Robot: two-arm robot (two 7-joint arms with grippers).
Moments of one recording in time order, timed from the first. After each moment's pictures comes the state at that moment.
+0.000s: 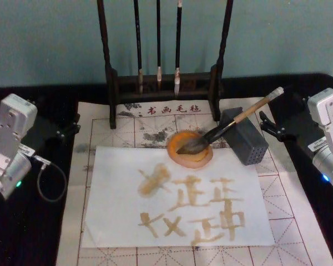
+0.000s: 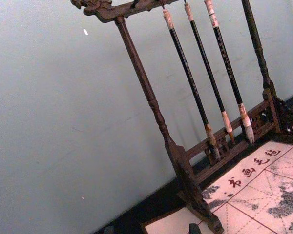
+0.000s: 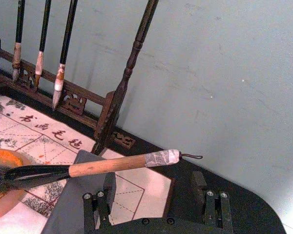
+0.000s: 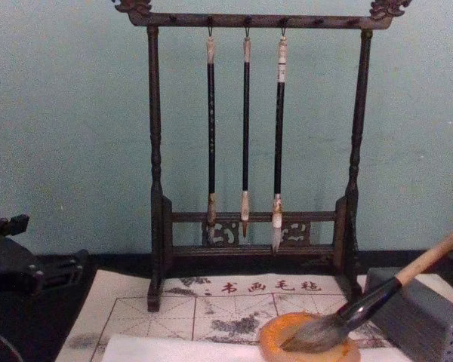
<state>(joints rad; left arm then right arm) -0.20 0.60 0.45 -1.41 -0.25 -0.12 0.03 0.20 0.60 -0.45 -1.41 0.25 -0.12 -0.03</state>
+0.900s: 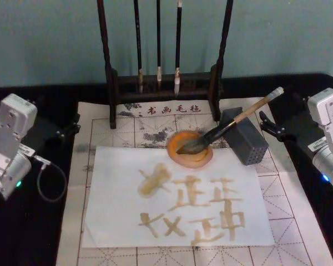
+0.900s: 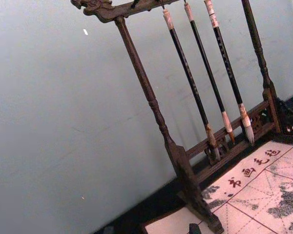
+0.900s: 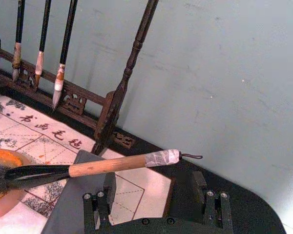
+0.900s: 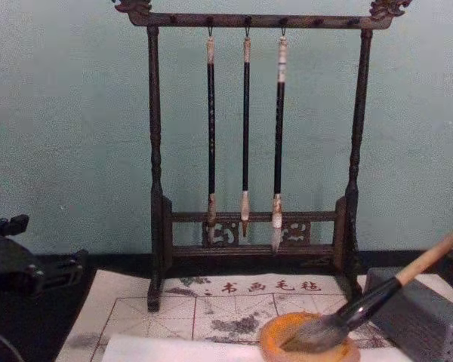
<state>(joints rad) -0.20 0.60 0.45 -1.41 -0.25 -0.12 0.03 0.20 0.60 -0.45 -1.41 0.25 -0.12 -0.03</state>
